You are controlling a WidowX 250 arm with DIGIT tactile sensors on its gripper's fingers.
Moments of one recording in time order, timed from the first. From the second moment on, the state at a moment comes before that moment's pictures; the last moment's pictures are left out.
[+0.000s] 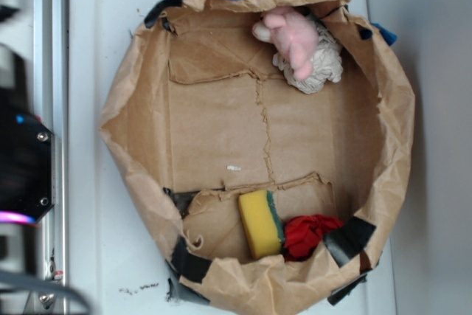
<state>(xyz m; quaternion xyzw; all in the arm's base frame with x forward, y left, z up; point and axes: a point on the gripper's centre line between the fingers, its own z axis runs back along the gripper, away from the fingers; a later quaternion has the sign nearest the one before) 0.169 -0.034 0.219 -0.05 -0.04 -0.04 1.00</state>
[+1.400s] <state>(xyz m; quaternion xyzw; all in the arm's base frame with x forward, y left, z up) 0.216 -0.033 0.171 -0.06 -0.12 -0.31 0.94</state>
